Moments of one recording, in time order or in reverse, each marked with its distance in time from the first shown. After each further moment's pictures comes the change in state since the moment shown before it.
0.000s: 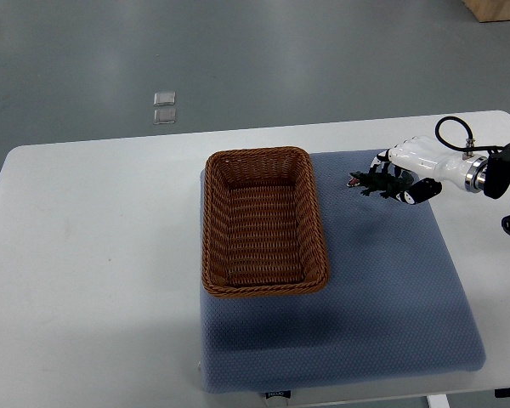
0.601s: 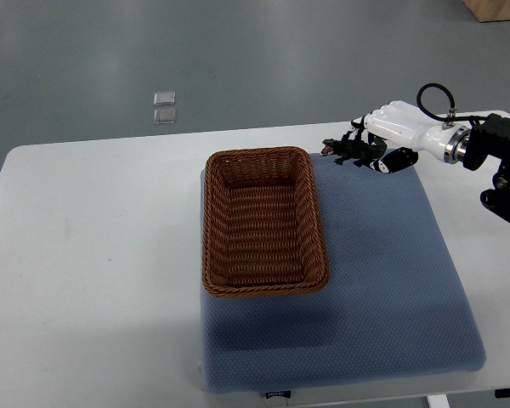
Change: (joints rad) left arm 0.000 0.000 0.000 0.000 0.000 0.000 0.000; right arm 0.107 0.070 0.004 0.018 0.006 -0.053 0.017
